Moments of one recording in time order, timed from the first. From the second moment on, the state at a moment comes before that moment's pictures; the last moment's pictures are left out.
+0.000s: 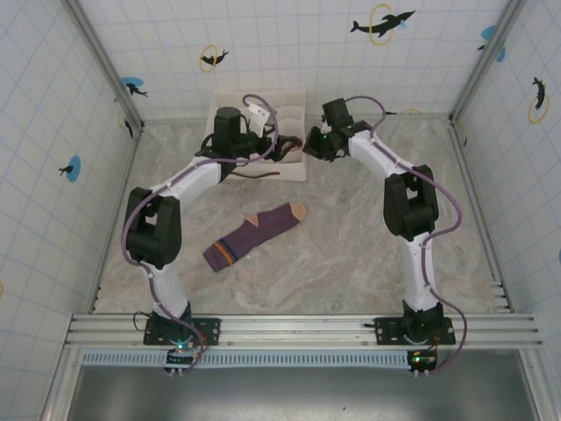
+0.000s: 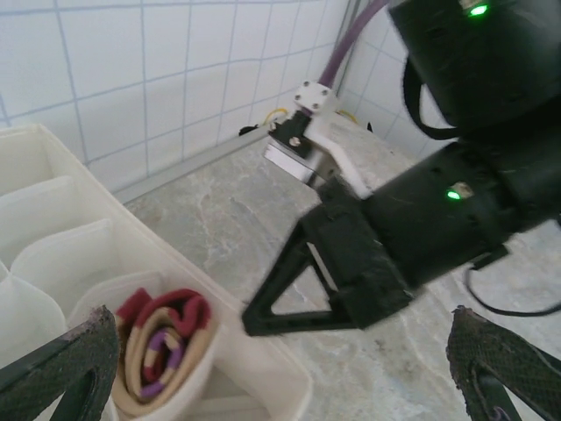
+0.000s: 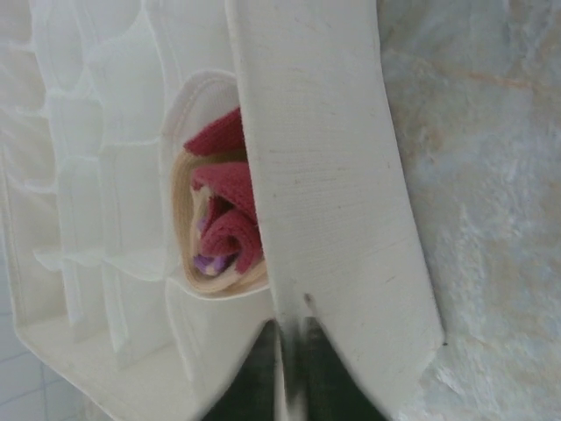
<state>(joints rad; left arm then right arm) -0.38 1.87 1.40 0.10 0.64 -0.01 0.41 2.25 1.95 -0.57 -0.36 0.76</state>
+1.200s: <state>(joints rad) -0.46 1.37 0.64 -0.25 0.36 -0.32 0.66 1.30 0.77 -0.24 -0.09 0.52</state>
